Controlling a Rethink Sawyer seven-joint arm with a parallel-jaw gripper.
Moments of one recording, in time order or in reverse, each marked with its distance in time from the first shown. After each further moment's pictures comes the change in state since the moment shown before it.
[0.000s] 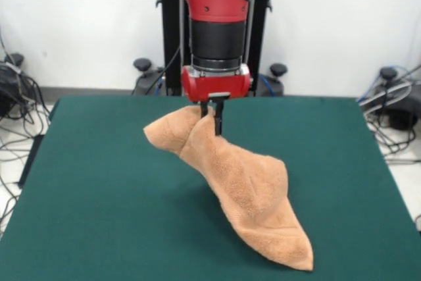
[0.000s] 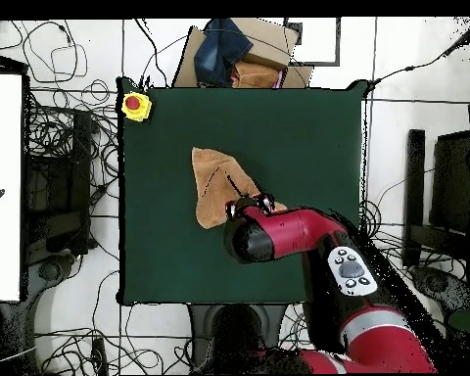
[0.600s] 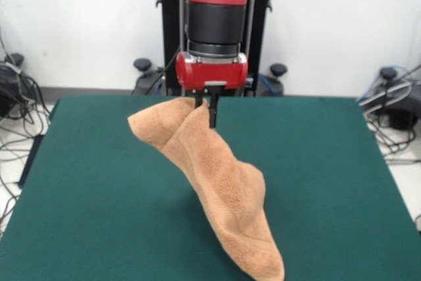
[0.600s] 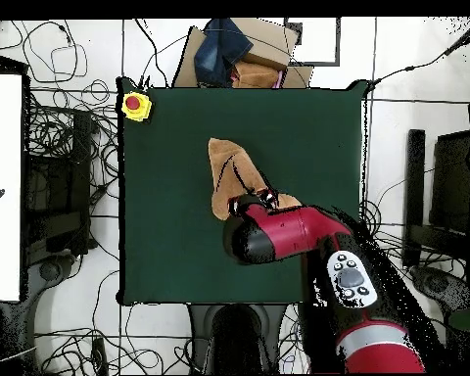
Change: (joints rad) arm 0.033 -0.064 -0.032 0.000 -0.032 0.000 0.000
